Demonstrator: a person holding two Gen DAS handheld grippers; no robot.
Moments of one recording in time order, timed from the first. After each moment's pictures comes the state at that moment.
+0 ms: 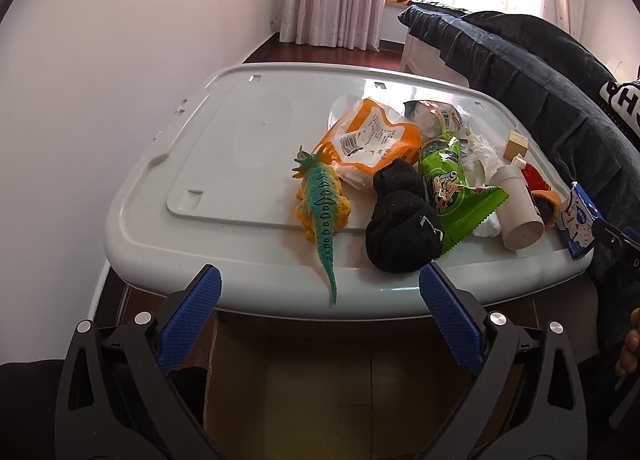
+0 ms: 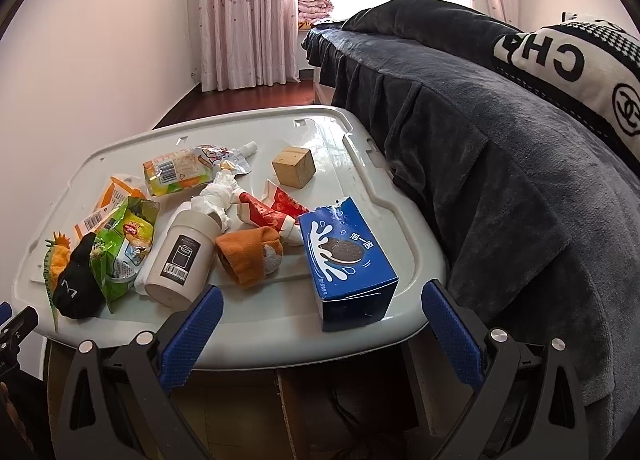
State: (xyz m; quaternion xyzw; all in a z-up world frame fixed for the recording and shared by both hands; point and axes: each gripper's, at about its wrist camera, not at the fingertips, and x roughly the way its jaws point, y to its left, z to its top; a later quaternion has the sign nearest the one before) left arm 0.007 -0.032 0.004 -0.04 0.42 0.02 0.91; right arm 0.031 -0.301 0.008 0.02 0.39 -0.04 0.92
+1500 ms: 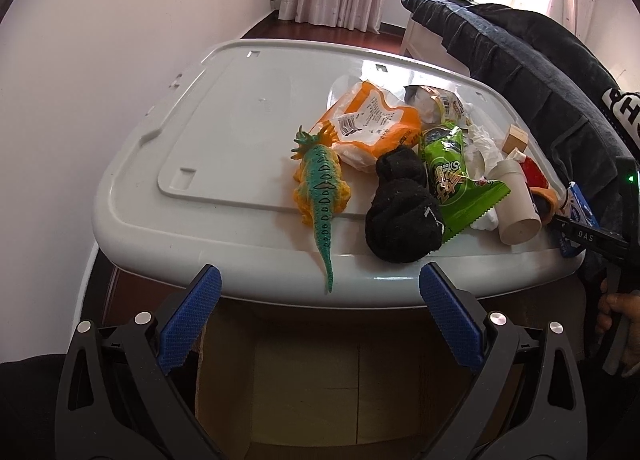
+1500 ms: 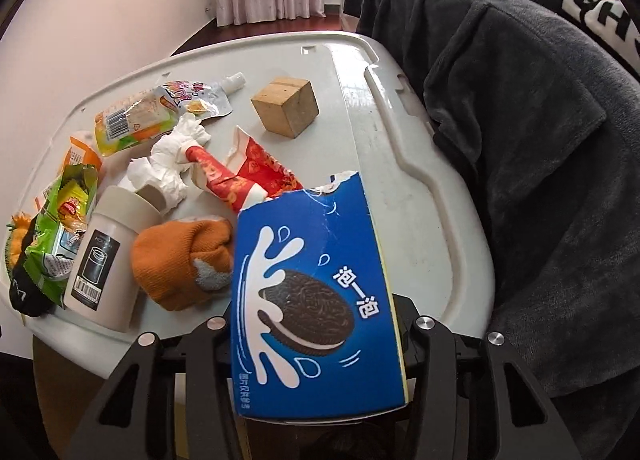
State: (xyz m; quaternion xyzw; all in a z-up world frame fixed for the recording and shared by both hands) left arm 0.012 -0.027 -0.001 -0.07 0.46 0.02 0.89; right arm 0.113 -0.323 -0.045 0.00 0.50 0.01 0.87
